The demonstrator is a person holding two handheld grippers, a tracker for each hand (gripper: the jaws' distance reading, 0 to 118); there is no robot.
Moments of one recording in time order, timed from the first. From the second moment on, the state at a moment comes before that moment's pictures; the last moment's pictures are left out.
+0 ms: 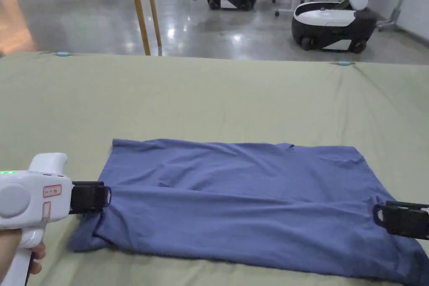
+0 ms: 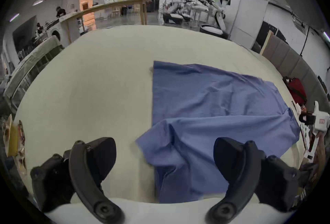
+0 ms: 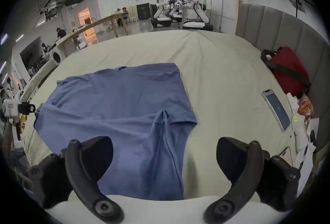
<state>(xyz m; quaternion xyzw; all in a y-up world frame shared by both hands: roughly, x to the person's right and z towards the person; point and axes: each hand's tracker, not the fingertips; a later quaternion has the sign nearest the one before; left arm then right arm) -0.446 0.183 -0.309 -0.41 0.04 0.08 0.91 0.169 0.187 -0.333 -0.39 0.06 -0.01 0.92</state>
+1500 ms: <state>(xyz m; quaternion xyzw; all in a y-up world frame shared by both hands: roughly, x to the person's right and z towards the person) -0.419 0.185 -0.267 -0.46 0.03 0.02 0.89 0.164 0.170 -0.270 -0.41 0.07 0.01 0.91</state>
